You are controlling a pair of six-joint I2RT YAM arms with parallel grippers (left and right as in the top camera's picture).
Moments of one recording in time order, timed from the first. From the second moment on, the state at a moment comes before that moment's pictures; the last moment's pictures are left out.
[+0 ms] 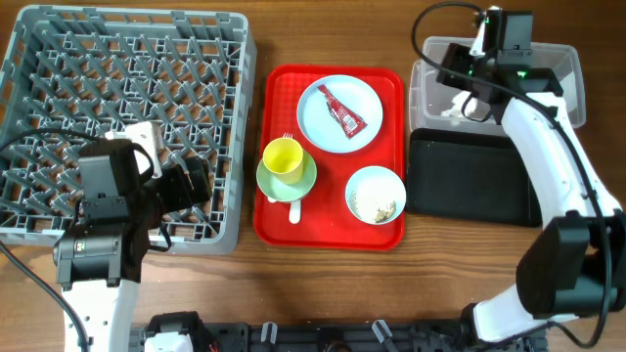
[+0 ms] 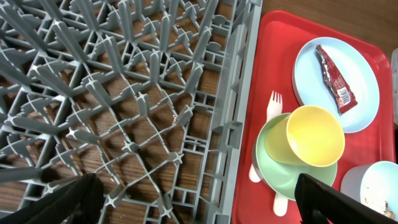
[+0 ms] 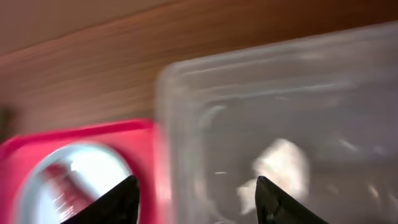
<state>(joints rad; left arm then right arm) 0.07 0.94 0.93 -0.86 0.12 -0.20 0.03 1.73 1.41 -0.52 -0.06 0.23</state>
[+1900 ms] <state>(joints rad) 0.07 0.94 0.93 -0.86 0.12 -0.20 0.39 2.09 1.41 -0.49 -0.08 0.12</state>
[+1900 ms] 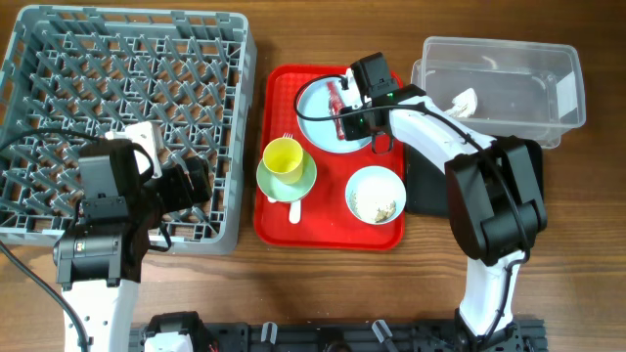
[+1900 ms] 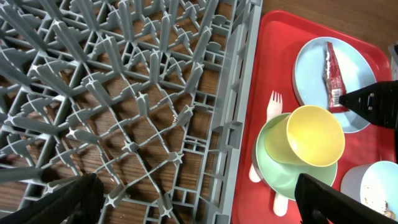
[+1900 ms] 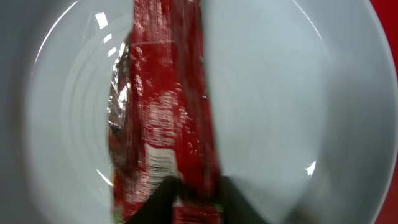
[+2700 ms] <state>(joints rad) 0.07 0.94 0.93 -0.86 0.12 -0.20 0.39 1.99 1.42 -0.44 -0.10 0.22</state>
